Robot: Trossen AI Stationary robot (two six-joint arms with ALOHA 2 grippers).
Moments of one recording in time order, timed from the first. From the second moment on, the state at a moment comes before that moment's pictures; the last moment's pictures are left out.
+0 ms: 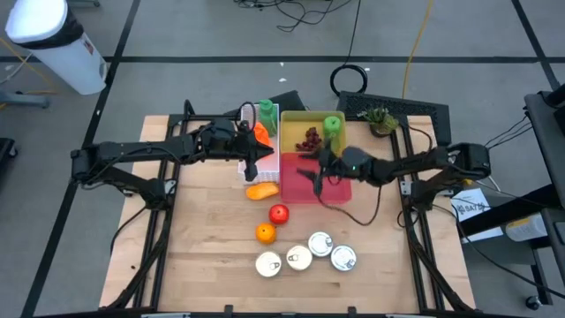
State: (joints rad) left arm 0.26 1.28 0.94 -0.05 0.07 0.04; right arm -0.15 1.46 0.60 0.74 0.05 0.01
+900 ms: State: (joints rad) left arm 0.26 1.35 0.94 0.05 0.07 -0.03; right arm 0.11 1.92 1.14 0.04 0.00 -0.18
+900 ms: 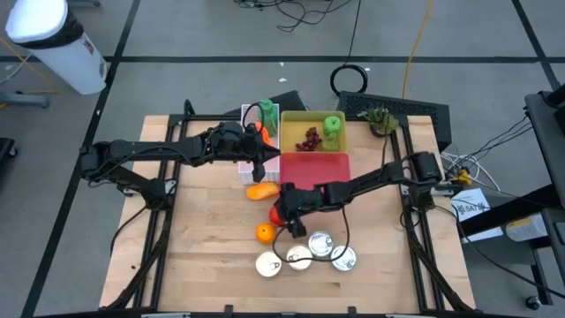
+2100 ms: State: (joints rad) left arm 0.26 1.35 0.94 0.03 0.07 -0.03; right arm 0.05 1.29 0.68 0.46 -0.09 -0.15
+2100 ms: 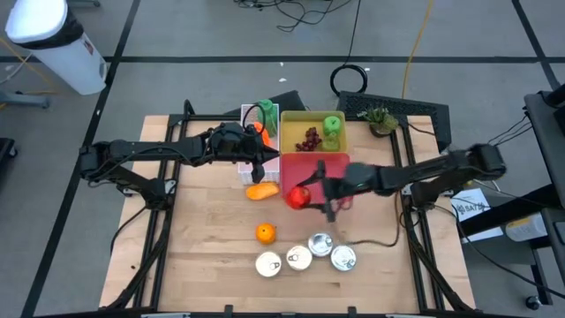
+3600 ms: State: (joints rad) left arm 0.11 1.55 0.94 0.40 -0.06 0.08; right arm -0.10 1.12 0.42 0.86 -0.11 -0.01
